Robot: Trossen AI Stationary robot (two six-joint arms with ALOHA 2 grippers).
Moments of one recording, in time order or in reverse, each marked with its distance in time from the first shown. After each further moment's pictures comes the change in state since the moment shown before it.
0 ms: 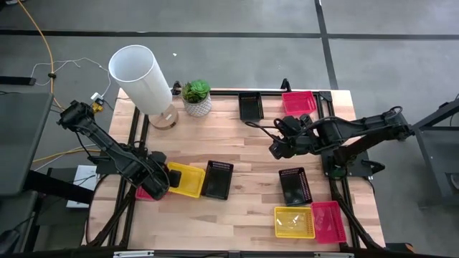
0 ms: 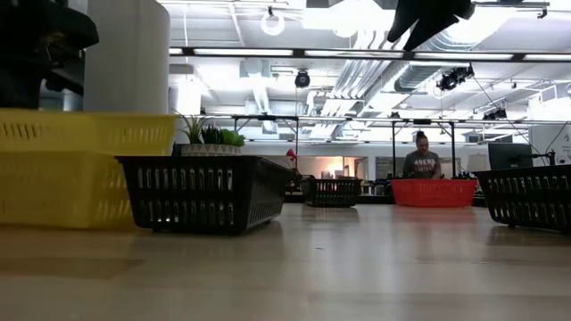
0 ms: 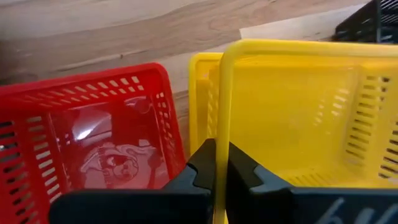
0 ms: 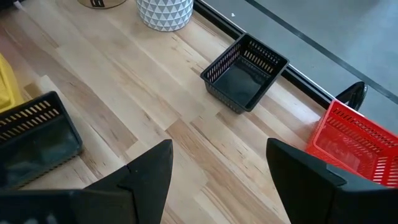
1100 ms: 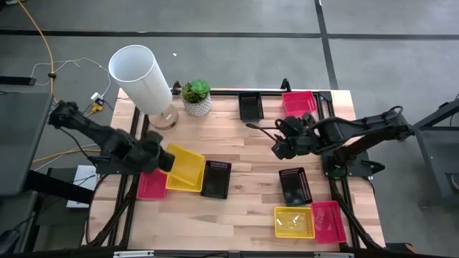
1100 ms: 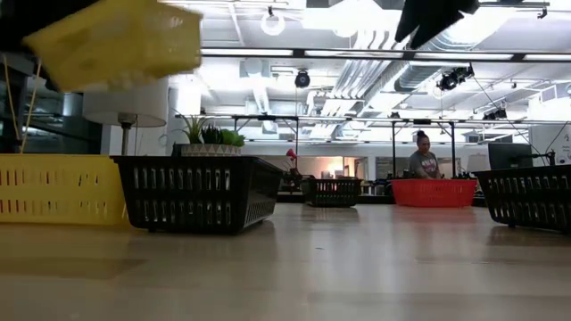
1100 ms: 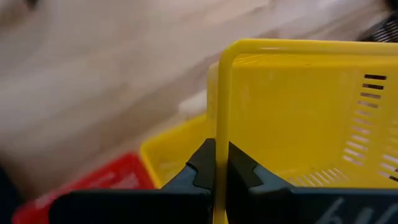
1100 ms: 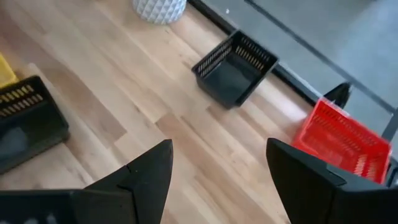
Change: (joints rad) left arm 0.171 -0.268 0.127 -0.110 -0.091 0.414; right arm 0.010 0.000 0.017 -0.076 0.002 0.004
